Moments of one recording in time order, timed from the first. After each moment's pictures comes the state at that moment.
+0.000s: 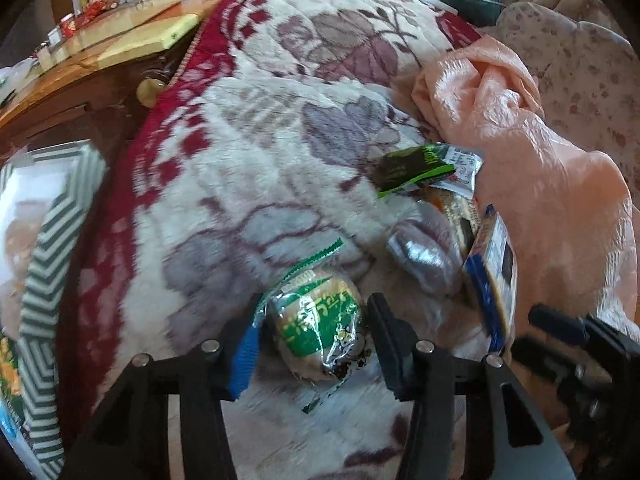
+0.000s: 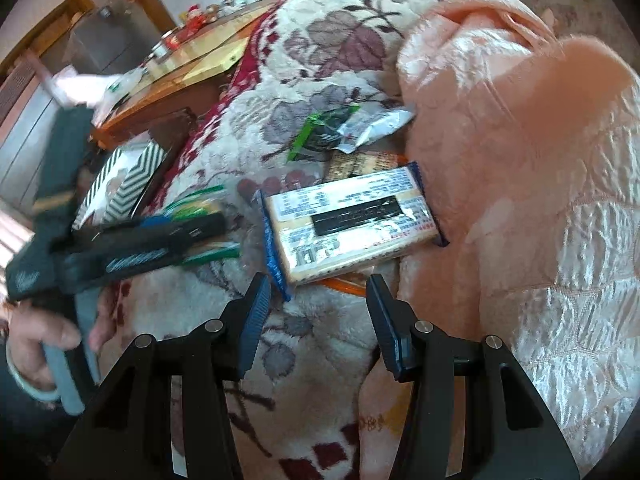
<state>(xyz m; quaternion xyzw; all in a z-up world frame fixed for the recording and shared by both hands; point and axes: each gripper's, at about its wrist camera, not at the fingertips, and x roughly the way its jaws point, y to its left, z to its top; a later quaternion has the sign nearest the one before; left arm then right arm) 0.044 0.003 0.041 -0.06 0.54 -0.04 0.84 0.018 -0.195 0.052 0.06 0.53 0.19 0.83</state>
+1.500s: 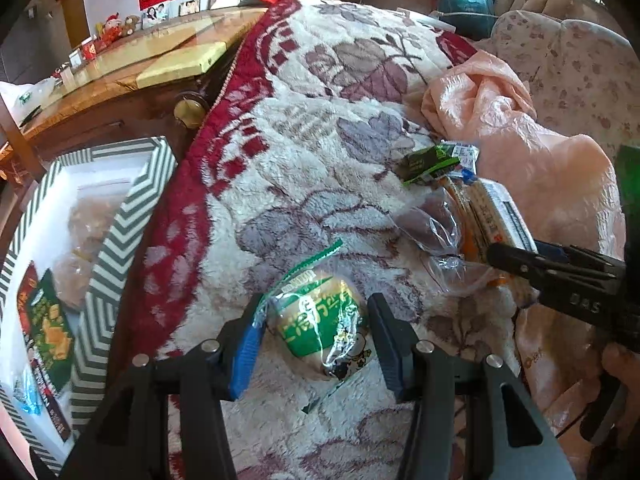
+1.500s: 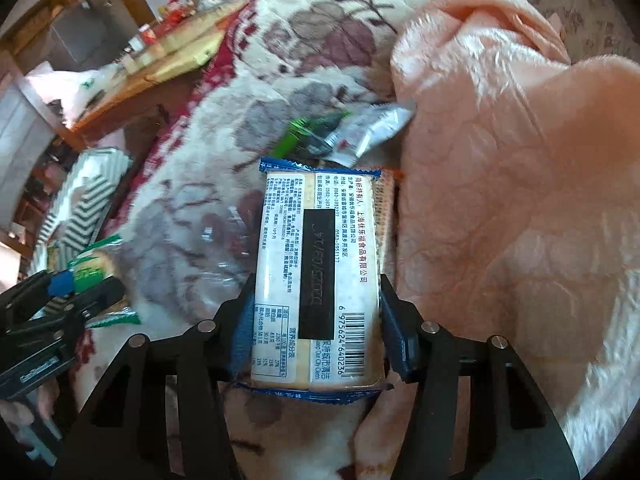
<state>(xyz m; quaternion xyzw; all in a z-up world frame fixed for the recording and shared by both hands) -0.006 0.028 0.060 -0.03 0.50 -0.02 0.86 0.043 -0.174 0.041 0.03 0.53 0.16 0.83</state>
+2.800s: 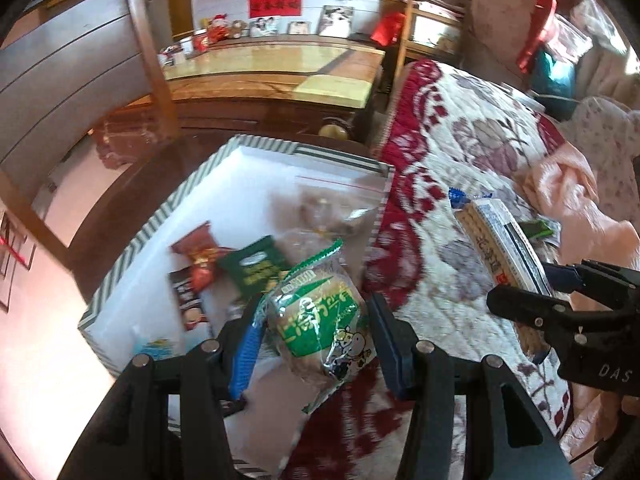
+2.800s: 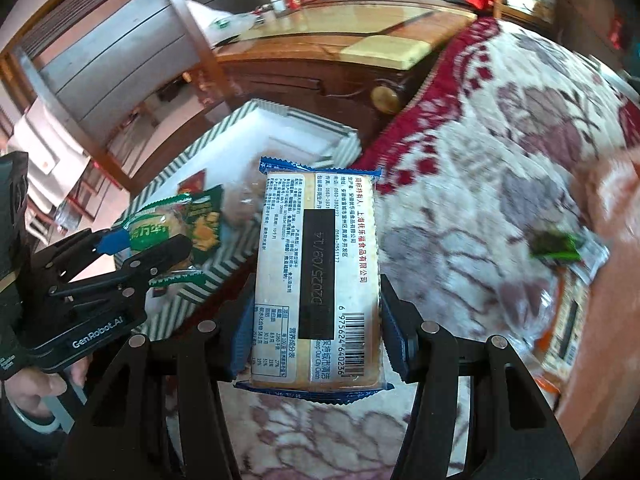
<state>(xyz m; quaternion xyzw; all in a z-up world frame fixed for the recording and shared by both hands) -0.085 0.183 0.103 -0.08 0.44 0.13 0.88 -0.005 0.027 0.102 -0.07 0.49 0.35 0.79</state>
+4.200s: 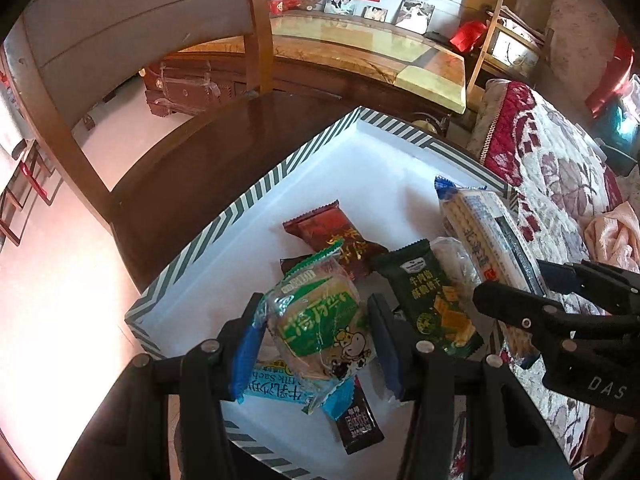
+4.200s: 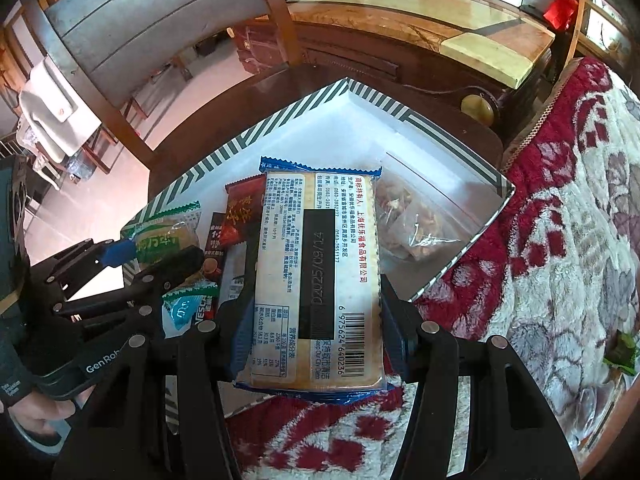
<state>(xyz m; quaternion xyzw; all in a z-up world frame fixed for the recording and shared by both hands) -0.092 0.288 0.071 -0.15 0.46 0.20 0.85 0.008 0.173 0.078 -0.14 0.51 0.41 0.75</state>
